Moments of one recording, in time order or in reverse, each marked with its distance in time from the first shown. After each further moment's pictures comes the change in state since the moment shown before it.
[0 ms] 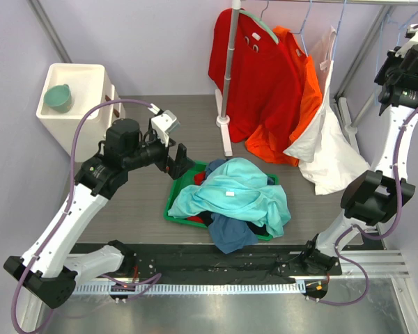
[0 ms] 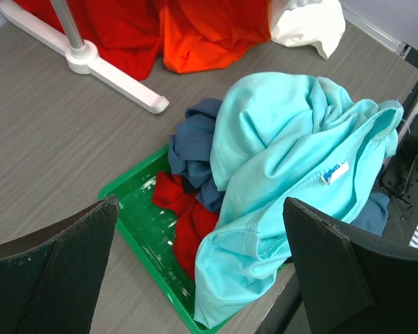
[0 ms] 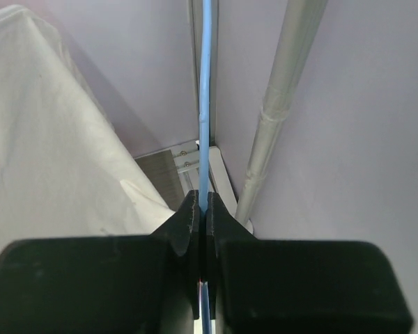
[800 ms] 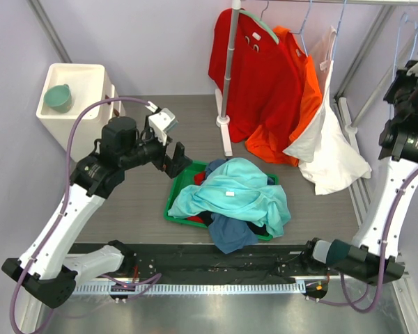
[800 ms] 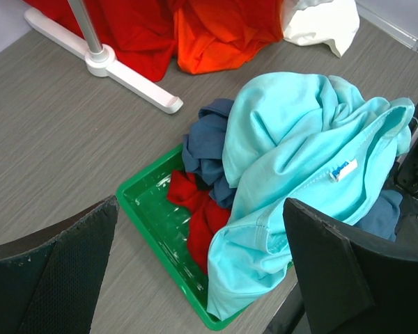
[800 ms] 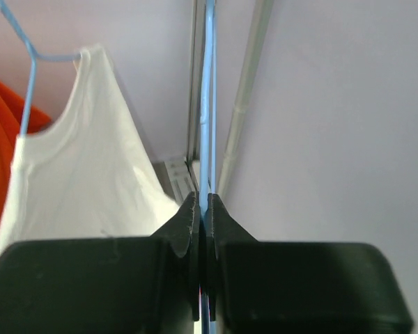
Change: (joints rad) left arm 0.000 0.003 0.066 -0.053 -0.037 0.046; right arm 0.000 -0.501 -0.250 -0.015 0.002 -0.060
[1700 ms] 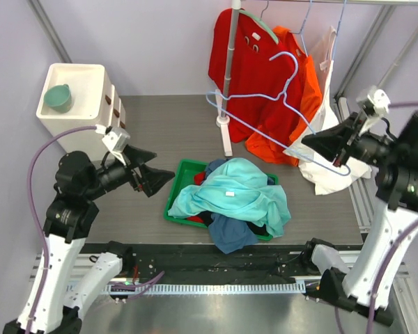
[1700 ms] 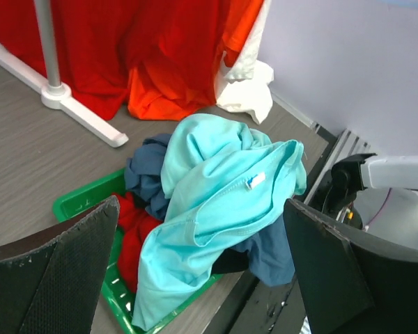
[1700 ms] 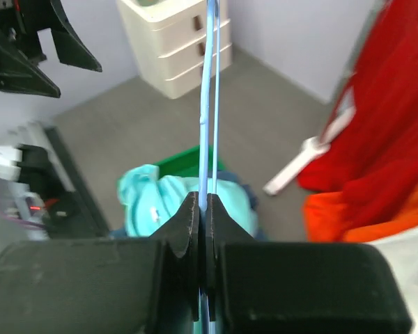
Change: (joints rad) left arm 0.202 -0.309 -0.196 0.136 0.292 -0.291; right arm 0.024 -0.281 0.080 -0.655 -1.210 -0.161
